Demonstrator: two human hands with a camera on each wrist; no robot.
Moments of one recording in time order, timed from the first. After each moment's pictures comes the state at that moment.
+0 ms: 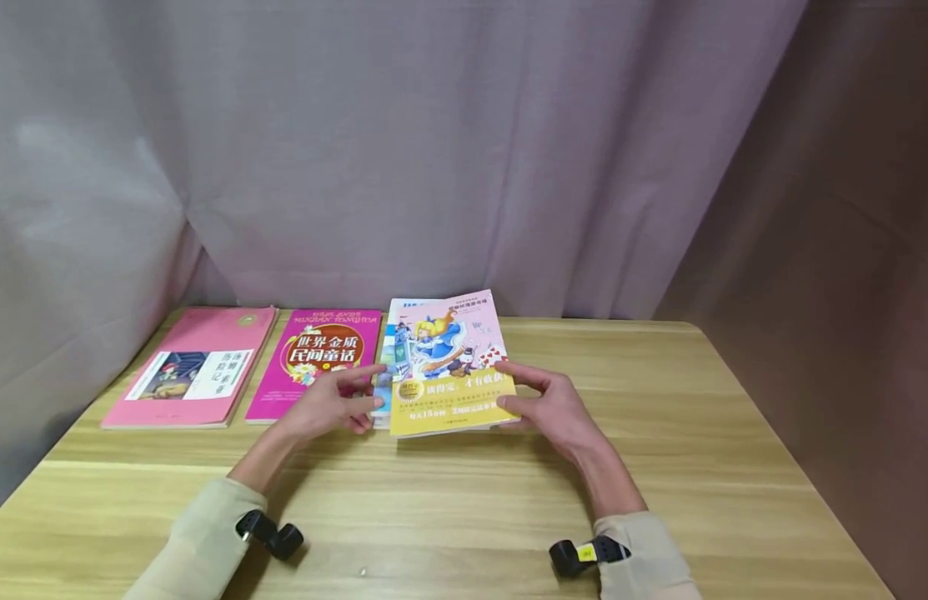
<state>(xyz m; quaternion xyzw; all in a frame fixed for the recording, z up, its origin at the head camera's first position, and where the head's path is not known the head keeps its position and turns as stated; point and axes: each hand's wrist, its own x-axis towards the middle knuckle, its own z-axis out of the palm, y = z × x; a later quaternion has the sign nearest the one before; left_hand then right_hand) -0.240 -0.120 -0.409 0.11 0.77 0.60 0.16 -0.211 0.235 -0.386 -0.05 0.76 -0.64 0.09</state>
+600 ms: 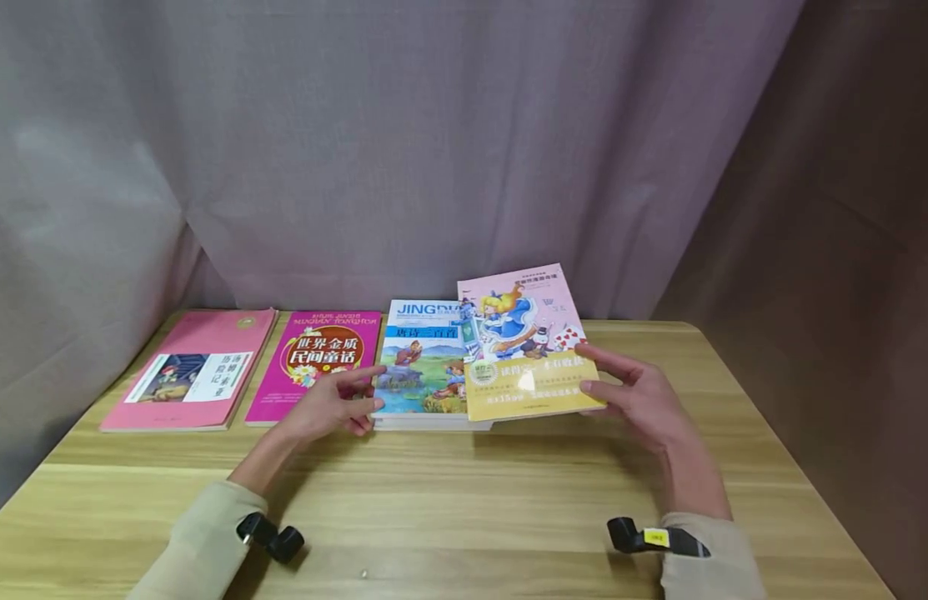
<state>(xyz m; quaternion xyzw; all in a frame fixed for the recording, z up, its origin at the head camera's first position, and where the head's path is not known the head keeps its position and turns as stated) -0.239 -0.120 -0.411 0.12 0.78 0.60 0.15 -0.197 0.326 -0.357 -0.05 0.70 -0.71 0.05</state>
